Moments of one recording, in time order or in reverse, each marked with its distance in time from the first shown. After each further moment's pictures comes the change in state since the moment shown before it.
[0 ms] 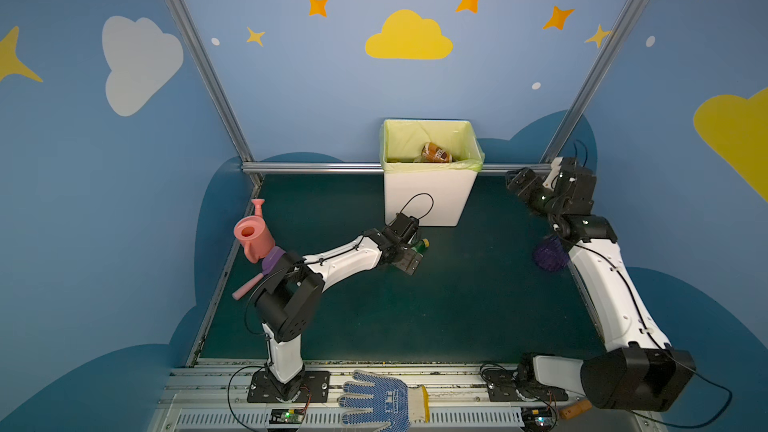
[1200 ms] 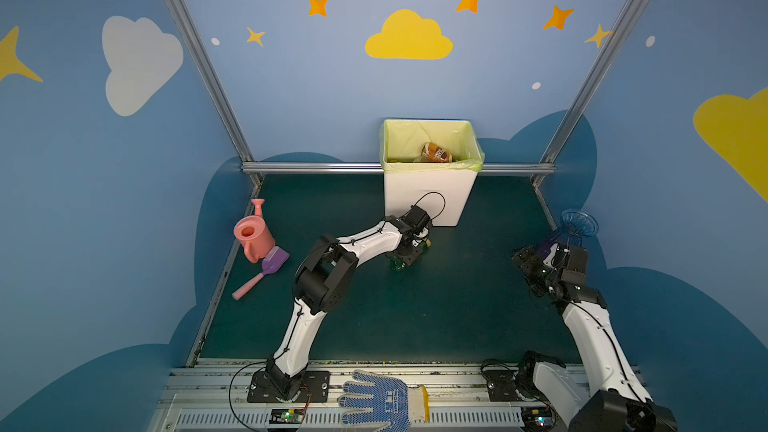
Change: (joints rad) left arm 0.024 0.288 0.311 -0.190 0.061 0.209; right arm -0.201 -0.333 -0.618 -0.012 -0.100 0.048
